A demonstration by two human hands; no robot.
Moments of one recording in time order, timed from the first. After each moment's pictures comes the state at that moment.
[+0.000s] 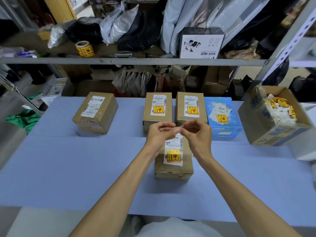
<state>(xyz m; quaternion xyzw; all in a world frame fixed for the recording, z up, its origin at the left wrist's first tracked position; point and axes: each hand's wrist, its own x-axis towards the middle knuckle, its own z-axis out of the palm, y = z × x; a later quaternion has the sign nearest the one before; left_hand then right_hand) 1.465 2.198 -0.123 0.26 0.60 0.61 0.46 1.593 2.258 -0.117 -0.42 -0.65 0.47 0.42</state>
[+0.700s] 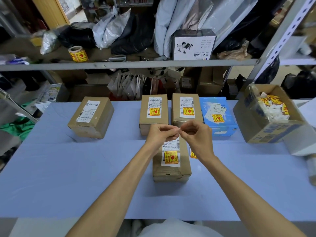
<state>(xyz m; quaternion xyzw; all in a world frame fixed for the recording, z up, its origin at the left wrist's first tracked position) 1.467 2.212 -0.117 0.27 0.59 0.57 0.51 1.606 2.266 -0.112 -0.40 -0.74 0.38 0.39</state>
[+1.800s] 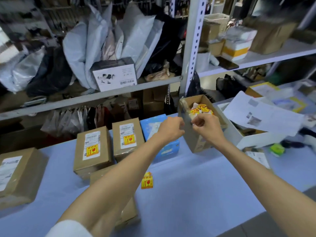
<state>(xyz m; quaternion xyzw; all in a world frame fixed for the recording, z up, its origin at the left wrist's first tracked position) 1.651 2.437 -0.080 0.72 0.64 0.15 0.21 1.812 2.448 -0.078 -0.54 -0.75 0.19 0.33</state>
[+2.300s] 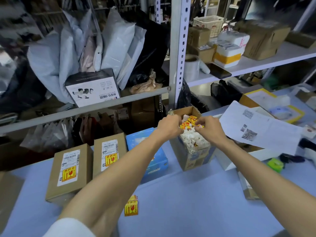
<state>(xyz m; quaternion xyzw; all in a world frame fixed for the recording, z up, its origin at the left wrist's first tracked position) 1.695 2.539 -0.066 0.72 0.66 0.10 0.17 1.865 2.555 -0.090 -0.61 -0.73 0.19 0.24</state>
